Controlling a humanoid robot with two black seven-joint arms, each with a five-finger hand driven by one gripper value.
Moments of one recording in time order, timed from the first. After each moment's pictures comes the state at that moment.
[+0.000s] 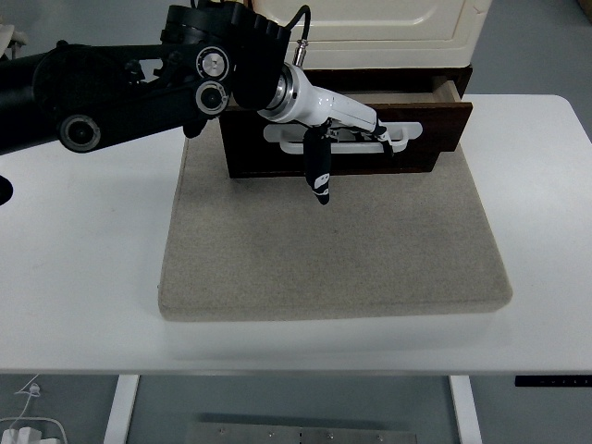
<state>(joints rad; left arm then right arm) -1.54 0.31 -0.15 -1.27 1.00 -0.51 0.34 0.01 0.00 -0.04 0.13 0.00 -0.02 -0.09</state>
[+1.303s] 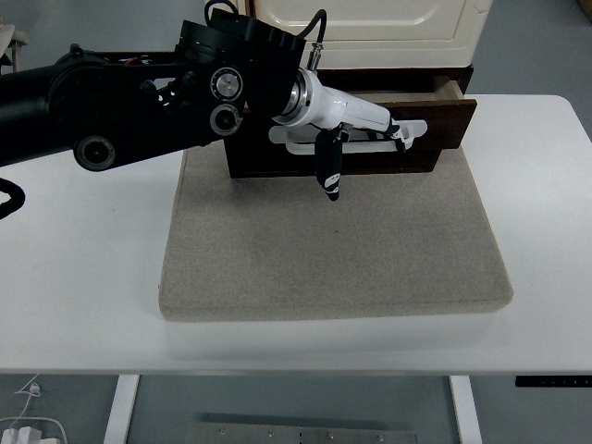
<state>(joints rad) -1.53 0.28 -0.17 -1.29 1.11 -0.45 0.33 0.01 0.00 -0.04 0.13 0.00 -0.02 -0.09</state>
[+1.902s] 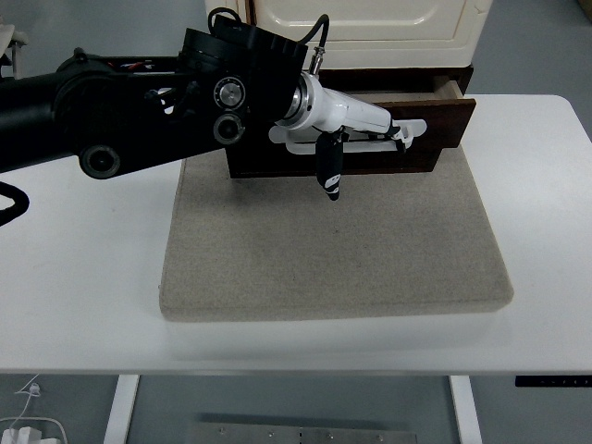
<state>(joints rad) -1.51 0.27 -0.17 -1.29 1.16 -0.44 0.32 0.01 0.00 -0.04 0.13 0.00 -0.02 -0.09</state>
